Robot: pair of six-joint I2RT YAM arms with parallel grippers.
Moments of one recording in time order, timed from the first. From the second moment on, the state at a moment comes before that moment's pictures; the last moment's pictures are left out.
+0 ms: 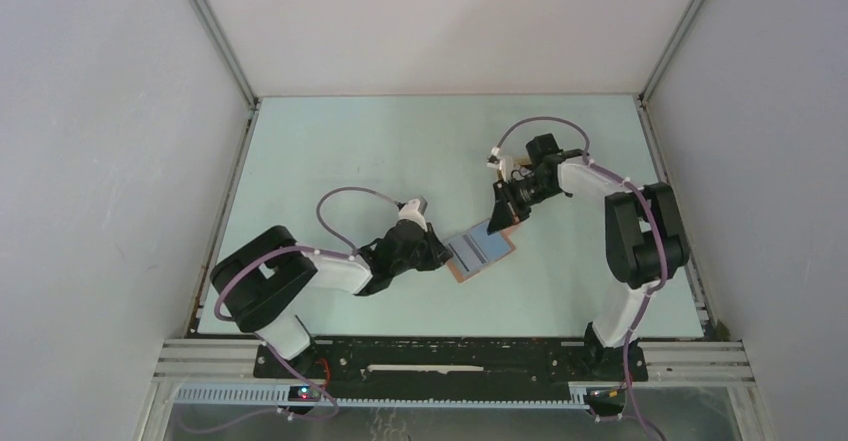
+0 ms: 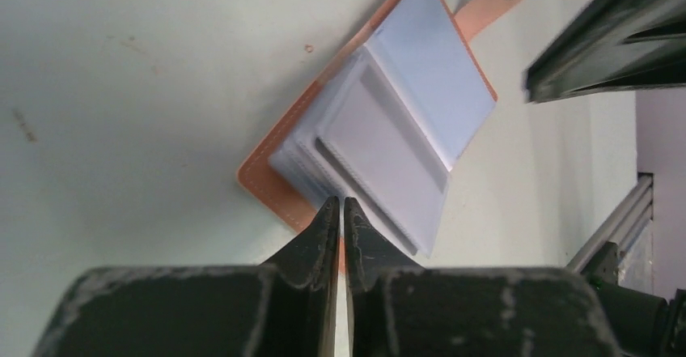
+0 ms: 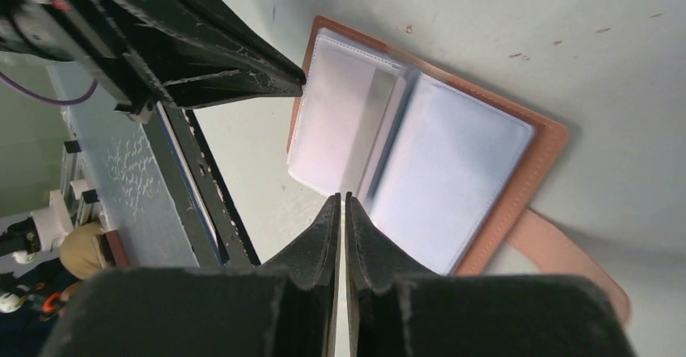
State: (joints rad) left arm -0.87 1.61 0.53 0.53 -0.05 -0.87; right arm 0.27 1.84 1.20 -0.71 -0.90 -0.31
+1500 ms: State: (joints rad) left arm -0.70 1.27 0.52 0.71 0.13 -0.21; right arm -0.04 2.01 1.66 -0.71 -0.74 -0.24
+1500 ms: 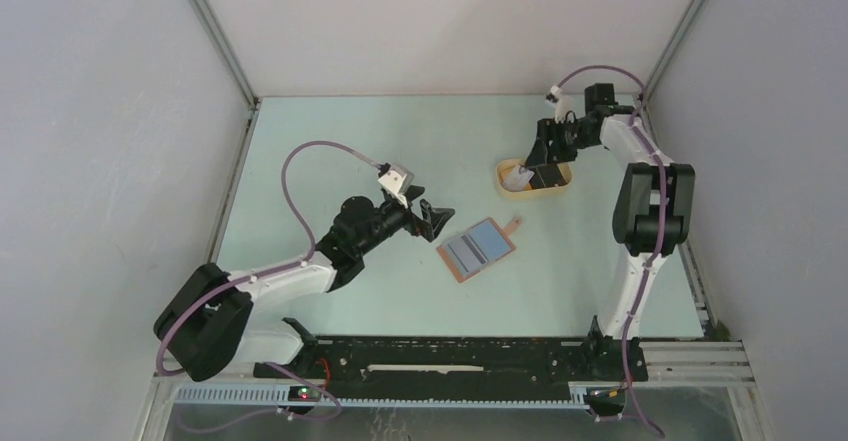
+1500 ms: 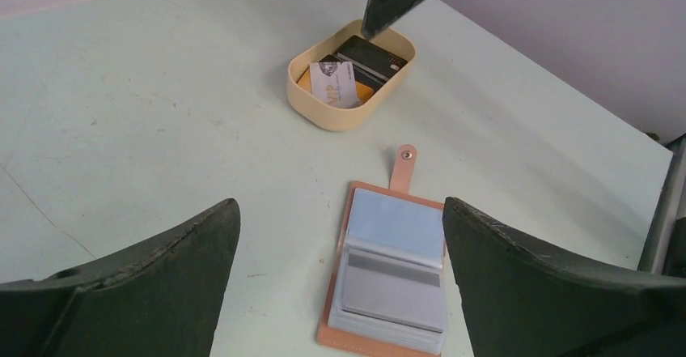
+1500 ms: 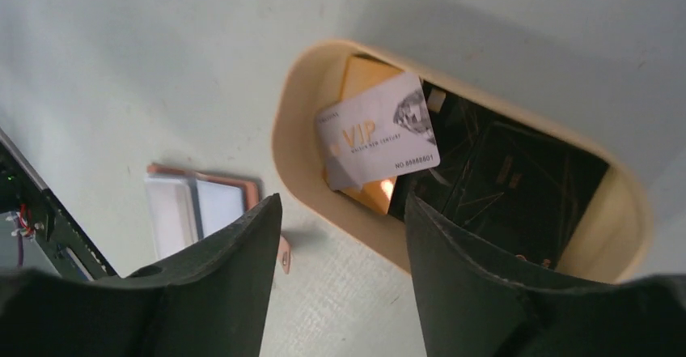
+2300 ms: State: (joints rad) left arm -0.70 1.30 0.51 0.77 0.17 -0.21; right arm 0.00 2.21 1.78 -0.81 -0.55 -0.11
